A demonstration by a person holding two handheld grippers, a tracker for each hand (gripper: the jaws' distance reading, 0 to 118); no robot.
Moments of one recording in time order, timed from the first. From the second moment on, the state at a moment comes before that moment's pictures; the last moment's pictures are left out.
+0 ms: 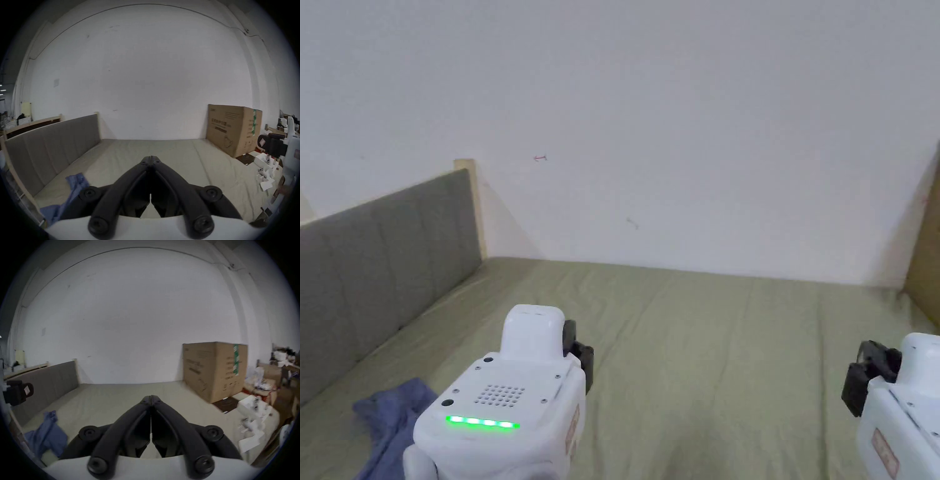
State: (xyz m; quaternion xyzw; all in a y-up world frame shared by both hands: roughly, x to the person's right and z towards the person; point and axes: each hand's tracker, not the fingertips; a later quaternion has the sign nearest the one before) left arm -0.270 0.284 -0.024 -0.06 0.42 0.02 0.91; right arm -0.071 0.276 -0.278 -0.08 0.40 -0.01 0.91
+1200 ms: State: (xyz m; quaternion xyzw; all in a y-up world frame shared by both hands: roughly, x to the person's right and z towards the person) left arm -0.564 0.009 0.104 -0.45 0.45 0.30 0.71; right arm -0.148 0.196 -0.264 -0.23 0.51 0.13 0.82
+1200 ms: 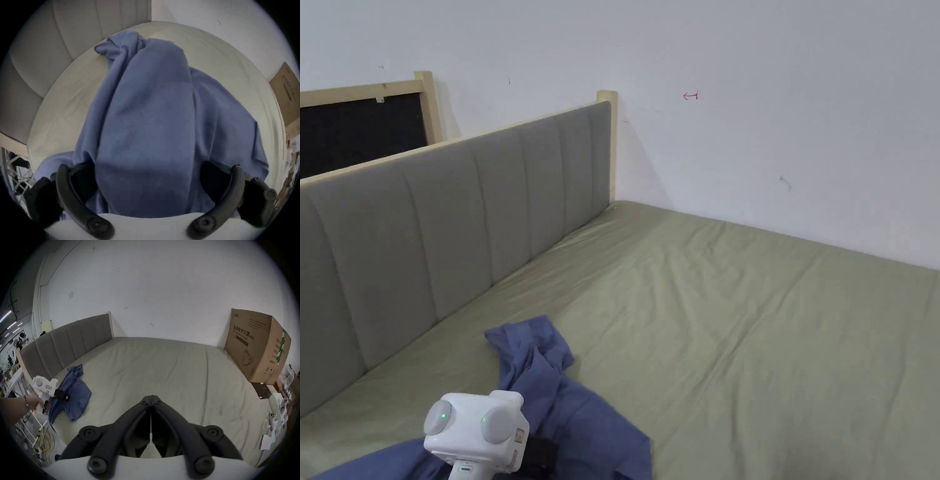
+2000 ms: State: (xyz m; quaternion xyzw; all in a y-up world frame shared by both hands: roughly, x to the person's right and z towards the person) left arm -0.434 0.303 0.097 -0.19 0.42 0.08 0.89; right arm -0.093 0.237 -0.285 -0.22 0.51 0.05 0.83
